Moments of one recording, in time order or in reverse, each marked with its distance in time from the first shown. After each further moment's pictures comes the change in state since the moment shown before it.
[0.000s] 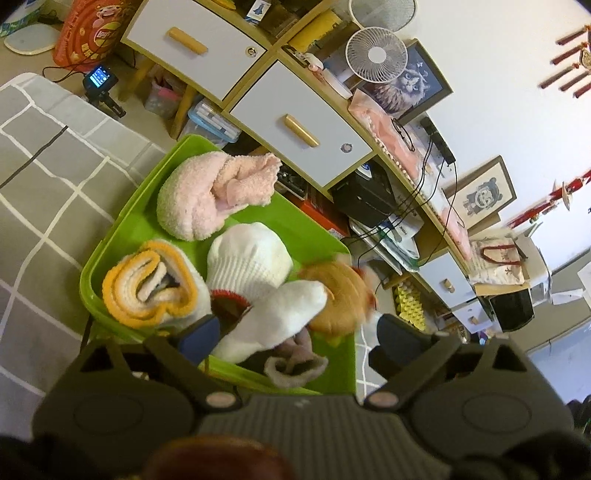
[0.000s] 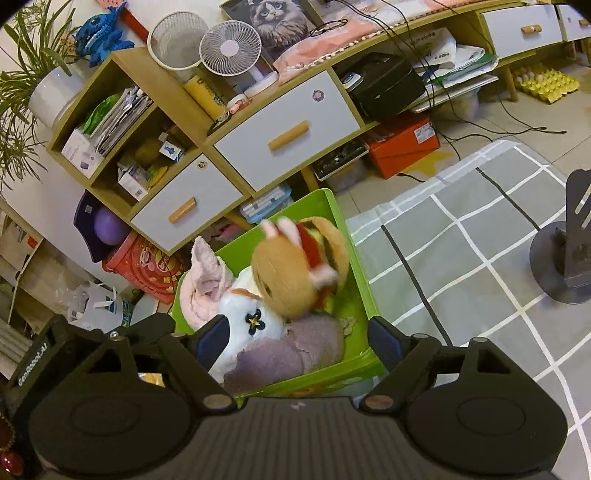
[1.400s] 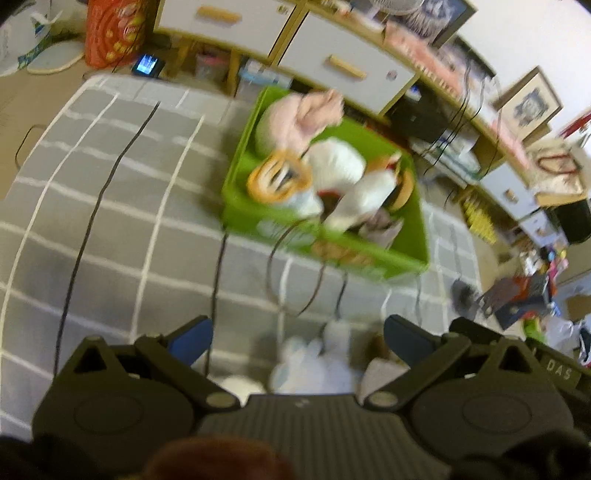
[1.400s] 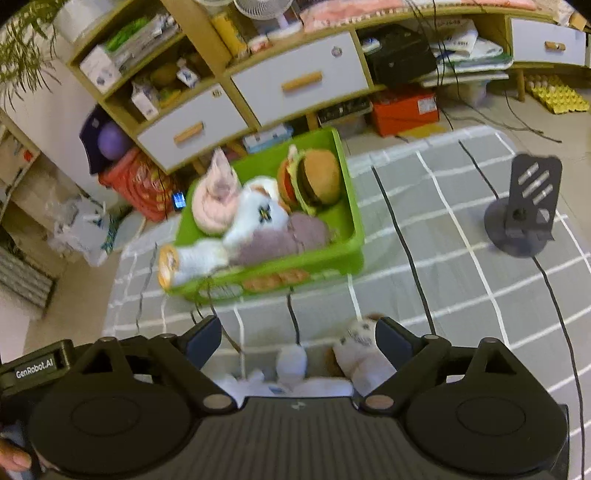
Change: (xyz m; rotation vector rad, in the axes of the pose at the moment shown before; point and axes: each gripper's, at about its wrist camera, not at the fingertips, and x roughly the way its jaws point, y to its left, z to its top) left arm -0.086 0.011 -0.037 0.136 0.239 0.275; right arm -0.068 0.019 -0.041 -0.171 0.228 -0.093
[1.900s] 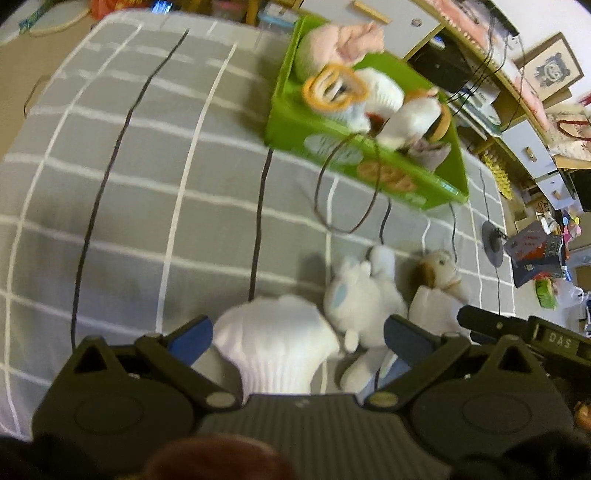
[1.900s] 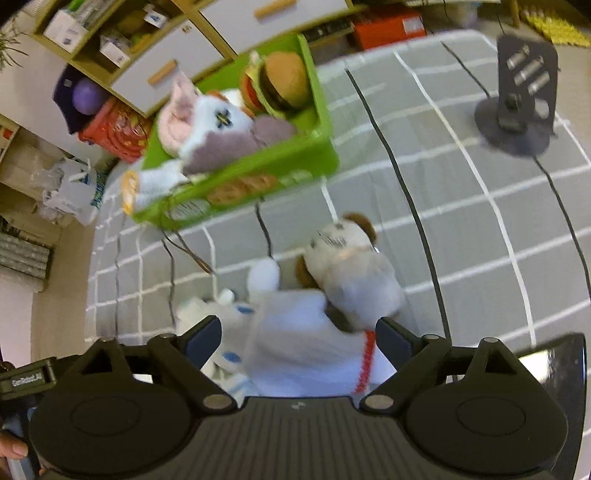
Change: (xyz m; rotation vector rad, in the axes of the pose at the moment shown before) left arm 0.013 0.037 -0.033 -0.020 0.179 0.021; right arm 0.033 -0.031 -0.030 0.076 0.227 0.000
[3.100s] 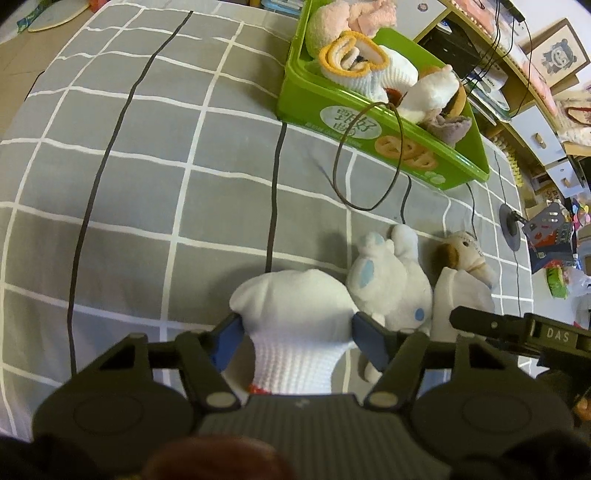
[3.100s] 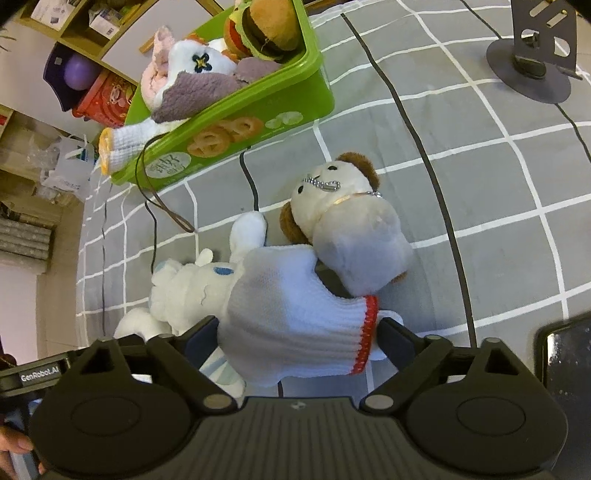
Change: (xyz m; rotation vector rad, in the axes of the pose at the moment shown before) left arm 0.016 0.006 -0.007 0.026 0.011 0.034; right arm 0.032 -0.011 -0.009 0.020 0.086 0.060
